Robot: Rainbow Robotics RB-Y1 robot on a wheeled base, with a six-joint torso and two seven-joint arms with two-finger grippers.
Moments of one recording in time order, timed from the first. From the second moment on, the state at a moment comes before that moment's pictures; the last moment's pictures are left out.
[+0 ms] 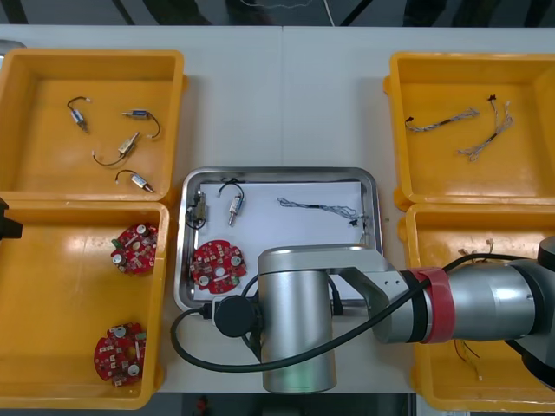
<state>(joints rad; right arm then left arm) -0.90 -0.42 1.31 -1.93 -0.50 1.61 1.51 -0.10 0.81 0.41 -2.26 0.91 1.91 -1.18</state>
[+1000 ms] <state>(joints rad) -1.01 -0.43 1.27 -1.82 -0.52 1.60 1.51 -0.10 0.81 0.41 -2.26 0.91 1.91 -1.18</state>
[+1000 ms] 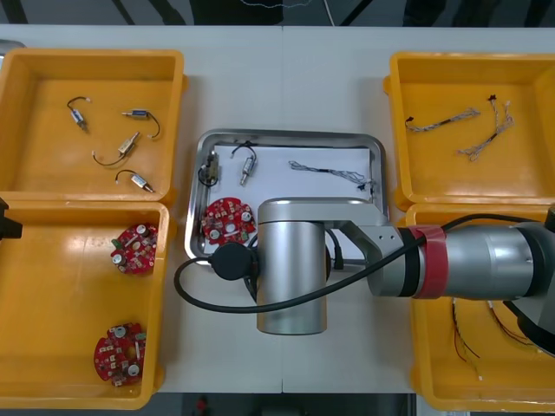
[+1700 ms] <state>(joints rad) -1.15 -0.42 1.25 -1.67 -0.57 1.51 1.56 -0.10 0.81 0.41 -2.26 0.91 1.91 -1.18</state>
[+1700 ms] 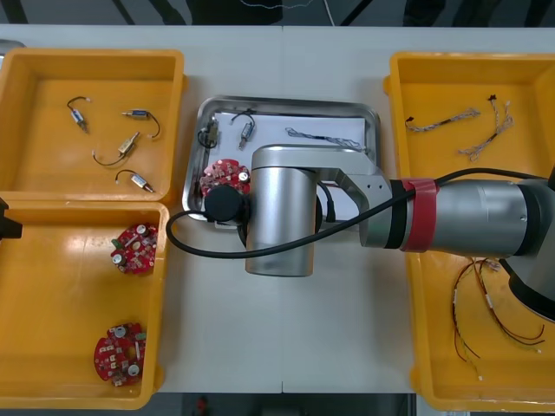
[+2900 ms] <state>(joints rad) -1.28 -0.38 1.19 -1.27 -0.62 1.21 1.74 -0.10 0.81 0.41 -2.26 0.91 1.91 -1.18</state>
